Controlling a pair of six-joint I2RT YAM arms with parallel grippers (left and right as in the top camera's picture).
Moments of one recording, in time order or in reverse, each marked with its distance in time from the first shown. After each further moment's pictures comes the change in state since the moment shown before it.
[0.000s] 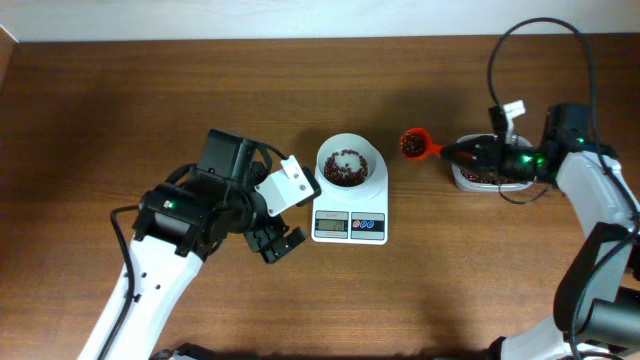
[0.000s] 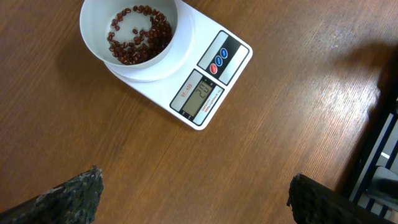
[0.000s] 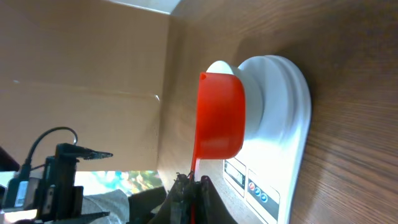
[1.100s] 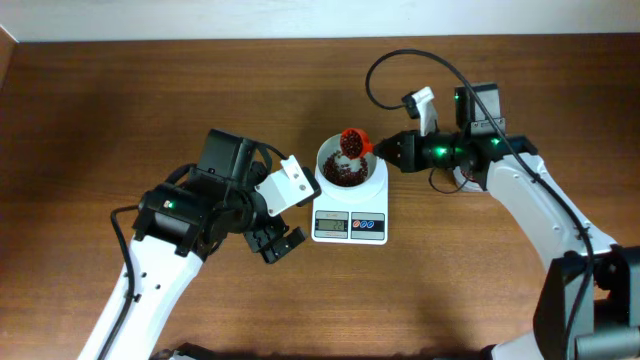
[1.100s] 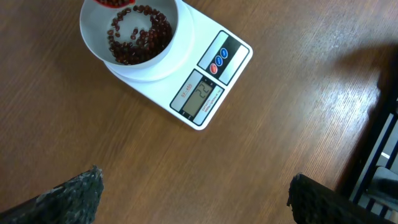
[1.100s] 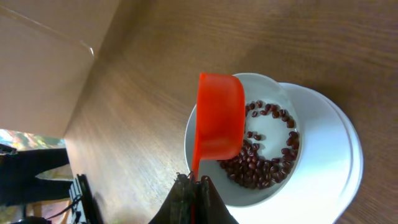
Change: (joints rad) left arm 0.000 0.000 0.000 0.000 0.000 0.000; right arm 0.386 -0.085 -0.002 0.286 0.391 0.047
